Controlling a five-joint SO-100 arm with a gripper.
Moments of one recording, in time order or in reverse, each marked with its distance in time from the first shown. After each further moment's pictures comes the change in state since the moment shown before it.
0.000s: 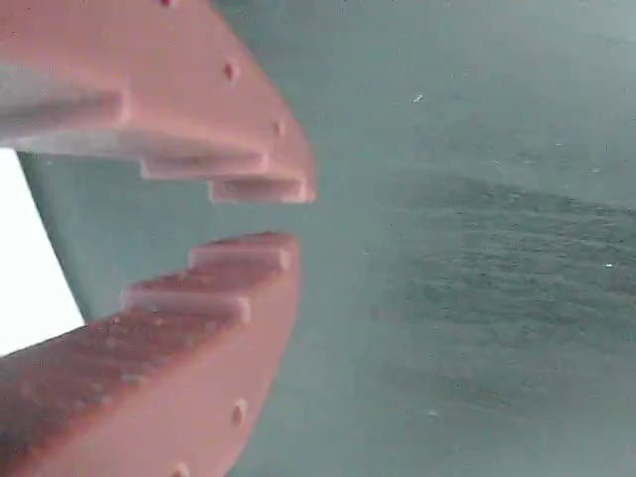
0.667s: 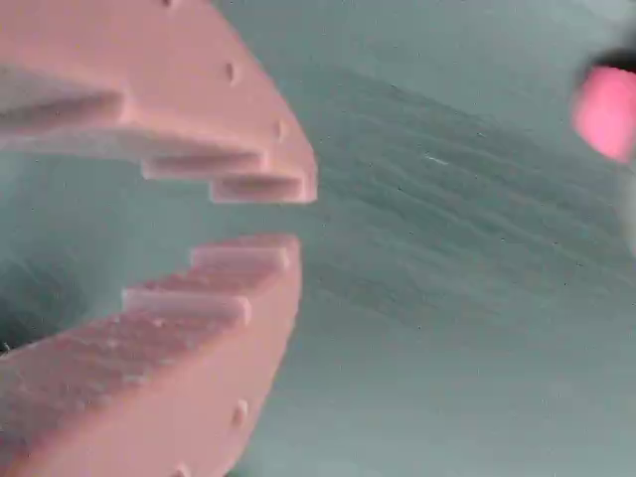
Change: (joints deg) arm -13.6 -17.3 -12.7 -5.2 -3.0
